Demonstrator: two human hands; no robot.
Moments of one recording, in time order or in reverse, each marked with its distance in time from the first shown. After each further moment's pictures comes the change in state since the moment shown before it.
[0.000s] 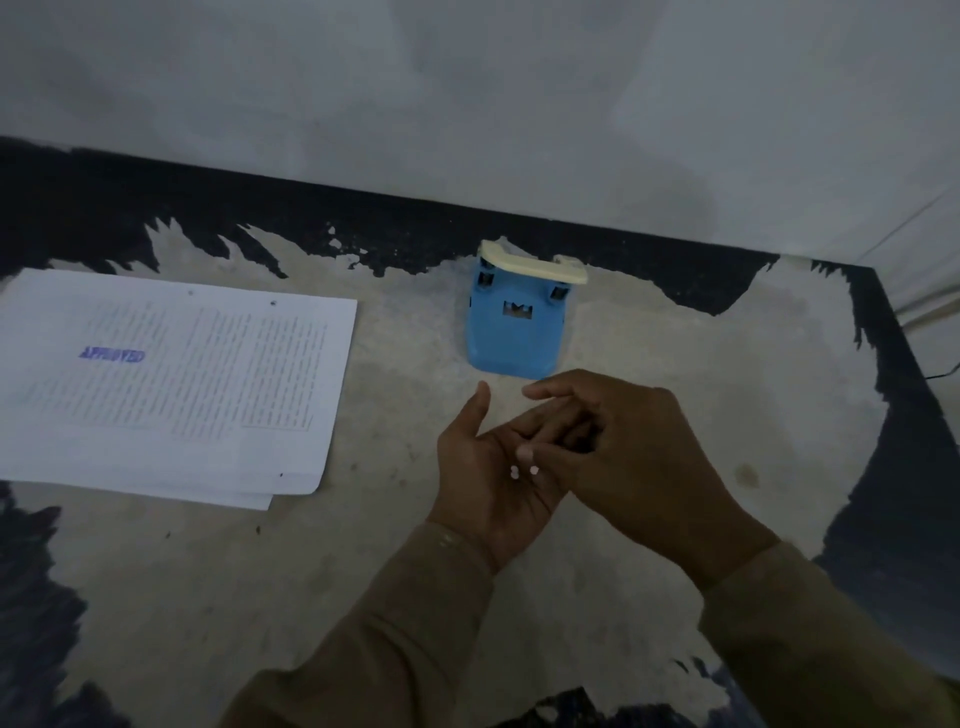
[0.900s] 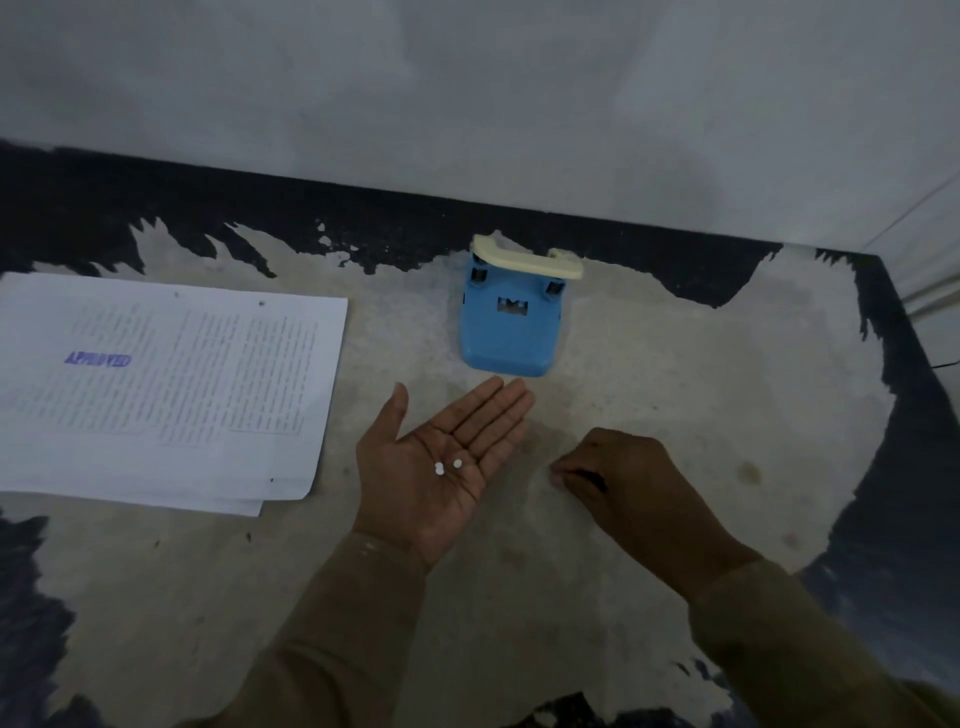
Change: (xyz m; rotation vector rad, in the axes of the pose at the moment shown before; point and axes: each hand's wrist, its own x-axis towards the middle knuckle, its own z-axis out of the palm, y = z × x) left_hand -0.012 0.033 -0.038 -0.045 -0.005 0.147; right_hand -0.016 0.067 0.017 -0.271 -0.212 -0.039
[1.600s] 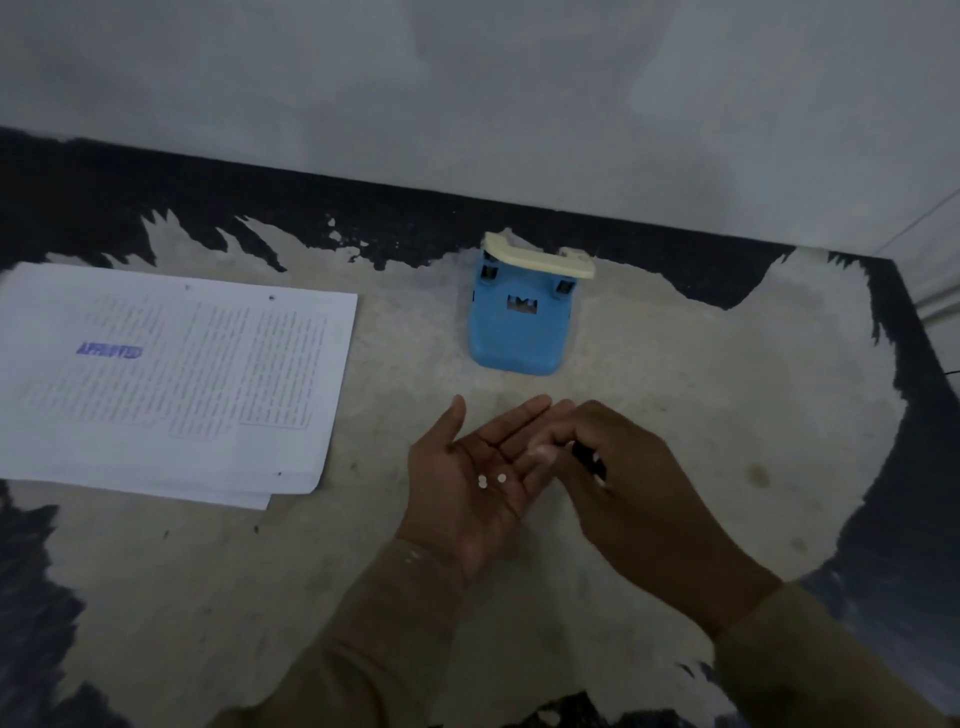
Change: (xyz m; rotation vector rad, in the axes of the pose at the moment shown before) left_hand -0.001 -0.023 0.014 0.039 0.071 -0.103; right_hand 0.001 -0.047 -0.011 0.246 0.173 -0.028
